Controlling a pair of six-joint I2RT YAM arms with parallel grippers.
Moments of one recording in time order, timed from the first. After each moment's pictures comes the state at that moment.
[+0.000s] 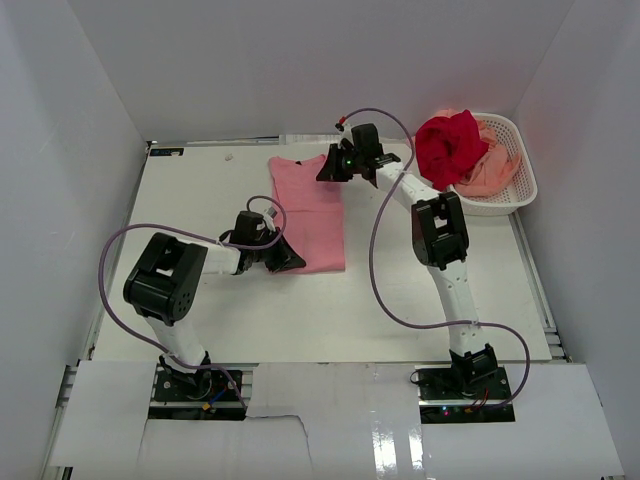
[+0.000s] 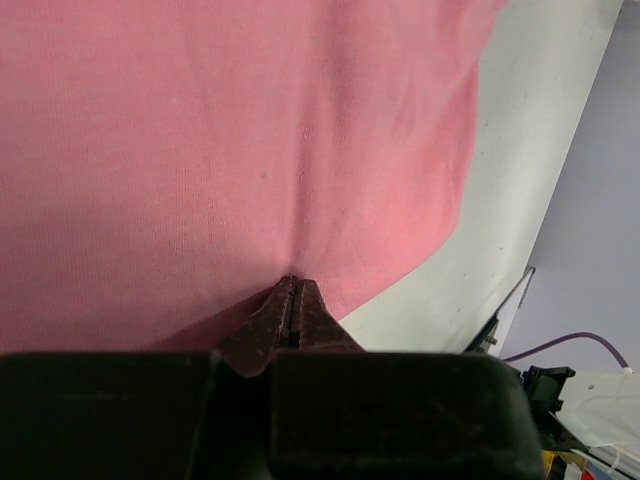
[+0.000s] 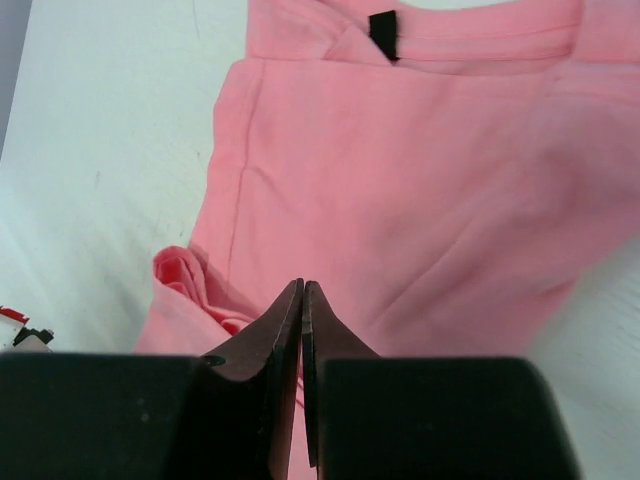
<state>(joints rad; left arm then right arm) -0.36 1.78 0.74 0.24 0.51 -0.79 0.44 2.50 2.13 -0.22 -0.53 0.38</state>
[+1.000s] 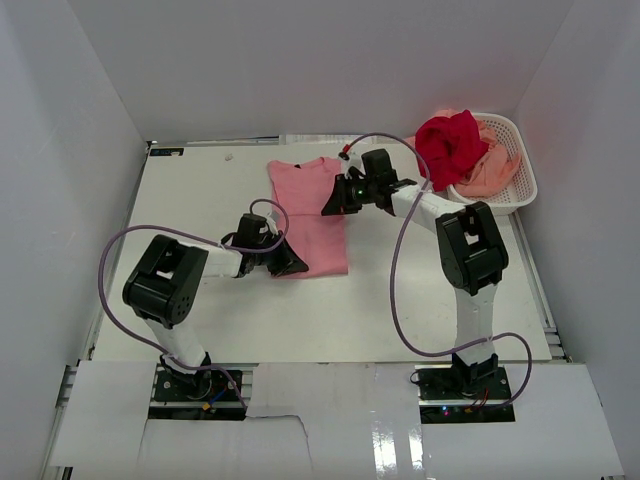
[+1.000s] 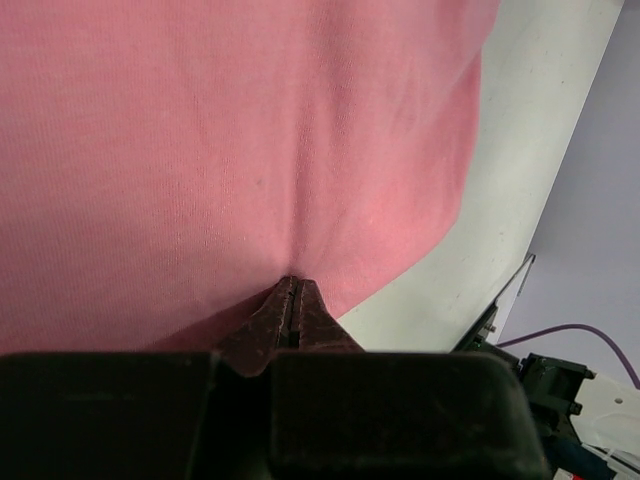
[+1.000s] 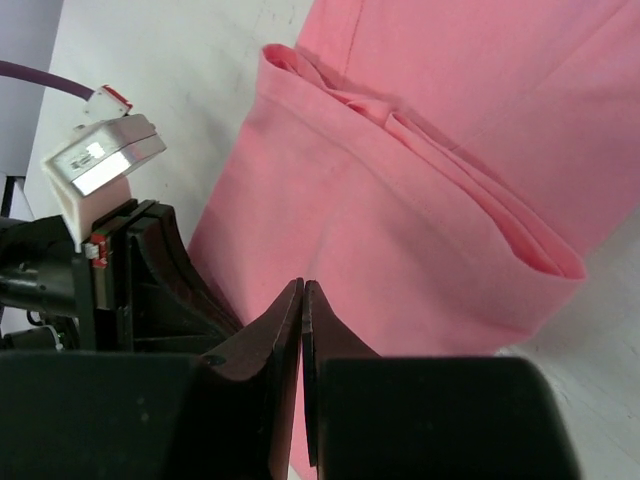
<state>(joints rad) -0.39 1.76 0.73 0.24 0.51 -0.81 0.46 2.04 1.46 -0.08 -0.65 0.34</state>
